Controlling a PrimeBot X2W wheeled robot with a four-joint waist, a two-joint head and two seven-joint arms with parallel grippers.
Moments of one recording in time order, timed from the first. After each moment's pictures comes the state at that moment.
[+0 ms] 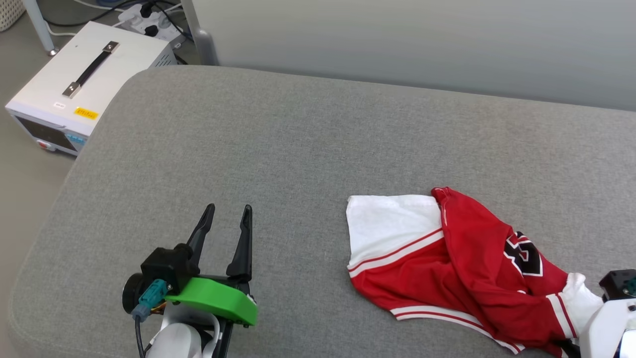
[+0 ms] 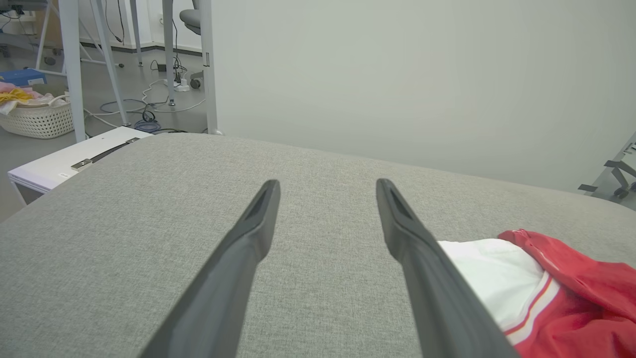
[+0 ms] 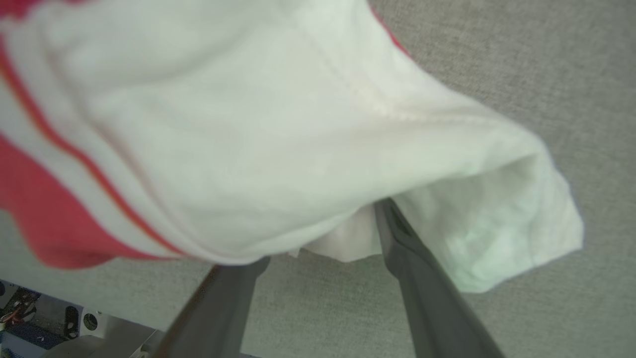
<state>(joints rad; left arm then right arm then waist) -0.11 0.05 -0.11 0.19 -0.24 -0.13 -0.26 0.09 -0.42 -0.02 0.06 0.41 0.13 0.81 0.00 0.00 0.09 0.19</state>
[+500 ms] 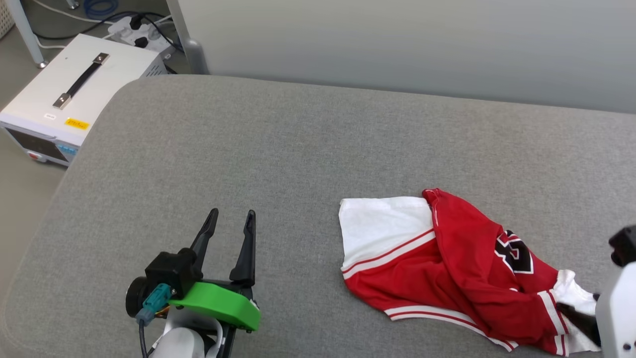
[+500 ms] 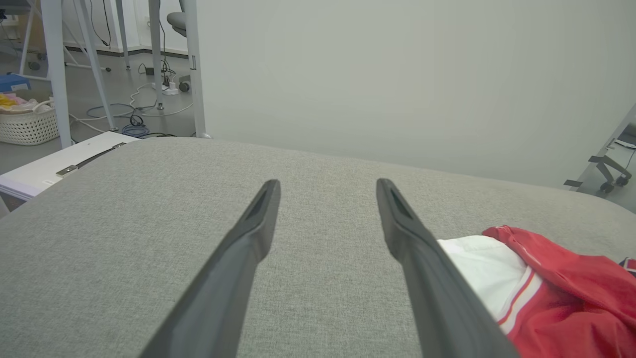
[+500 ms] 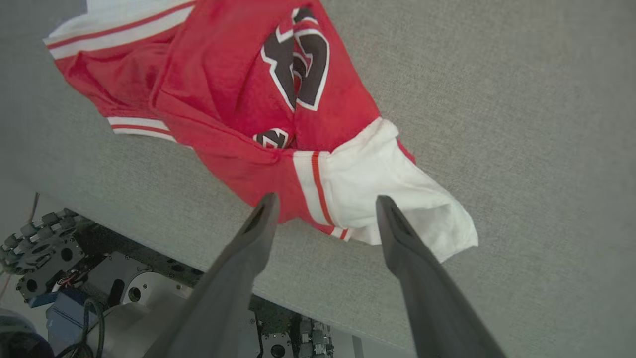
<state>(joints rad) -0.09 0.05 -0.11 0.18 -0.24 -0.13 -0.26 0.12 -0.45 -0.08 -0.43 0.55 0.13 1.16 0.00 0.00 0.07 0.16</state>
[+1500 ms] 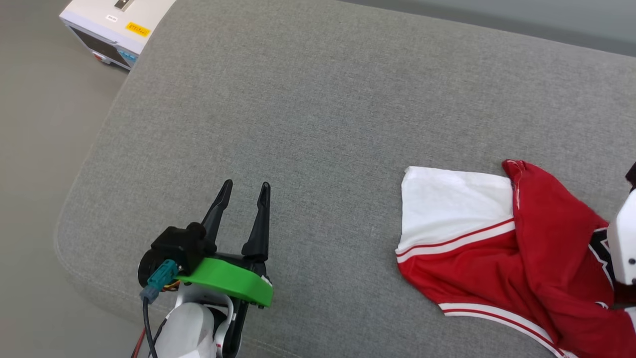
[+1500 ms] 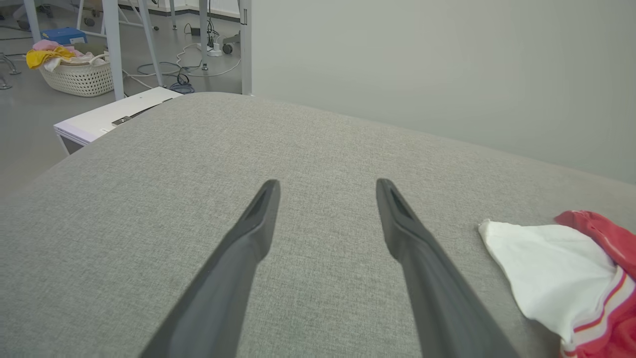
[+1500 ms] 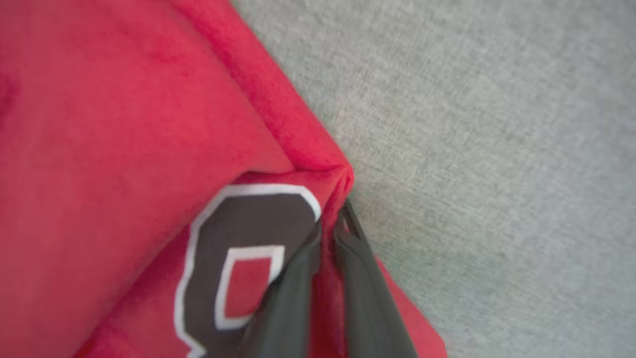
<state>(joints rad) -0.17 0.05 -0.17 0.17 -0.30 -0.12 -0.26 -0.28 -0.52 0.01 0.10 0.44 0.13 1.09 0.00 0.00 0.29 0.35</state>
